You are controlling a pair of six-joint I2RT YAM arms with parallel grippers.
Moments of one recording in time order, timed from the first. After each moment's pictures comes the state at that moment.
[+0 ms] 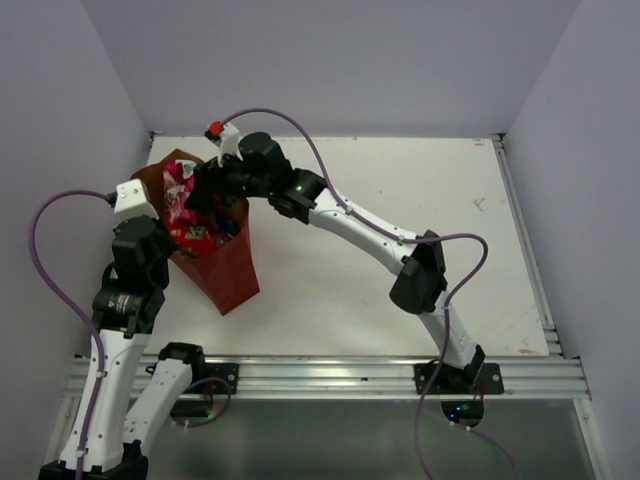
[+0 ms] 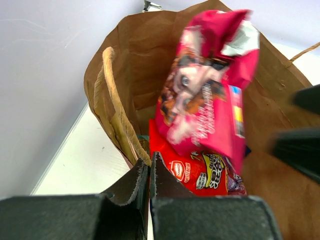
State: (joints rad) left arm -0.12 0.66 0.92 -0.62 -0.47 -0.22; right arm 0.97 2.24 2.31 -0.31 -0.28 0.38
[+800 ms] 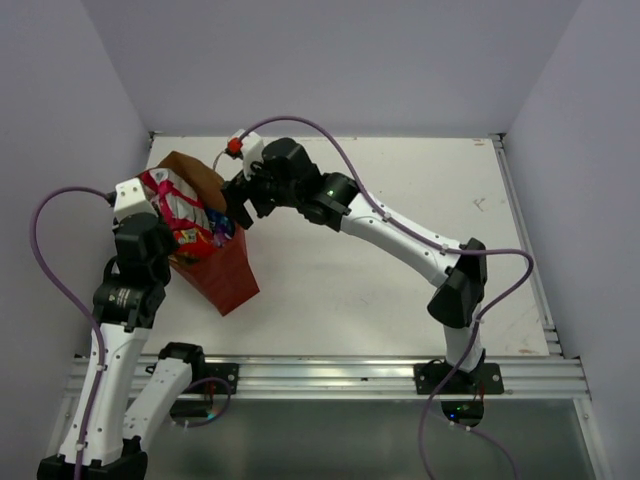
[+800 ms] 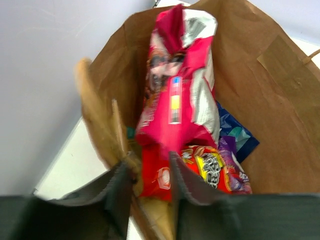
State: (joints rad) left arm -0.12 0.69 0.94 -0.66 -0.51 -0.24; right arm 0.97 1.92 2.03 -0.46 -0.09 0.08
